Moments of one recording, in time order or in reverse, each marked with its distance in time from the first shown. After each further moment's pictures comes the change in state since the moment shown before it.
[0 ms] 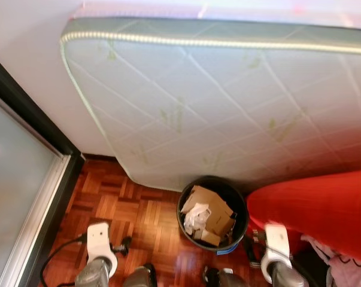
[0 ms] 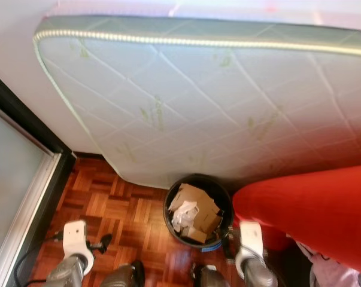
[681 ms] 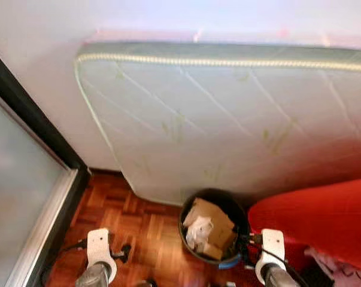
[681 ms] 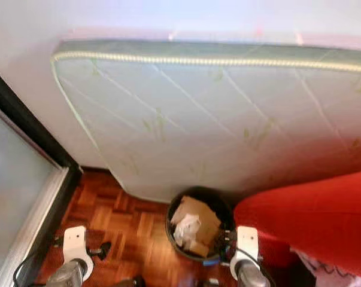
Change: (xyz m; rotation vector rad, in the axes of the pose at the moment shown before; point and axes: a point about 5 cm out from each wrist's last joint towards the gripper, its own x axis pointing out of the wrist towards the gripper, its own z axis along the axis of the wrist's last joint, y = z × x) left arm 0.000 0.002 -0.007 0.003 0.064 0.020; right arm 0.003 0.010 0.005 0.066 -0.011 -0.025
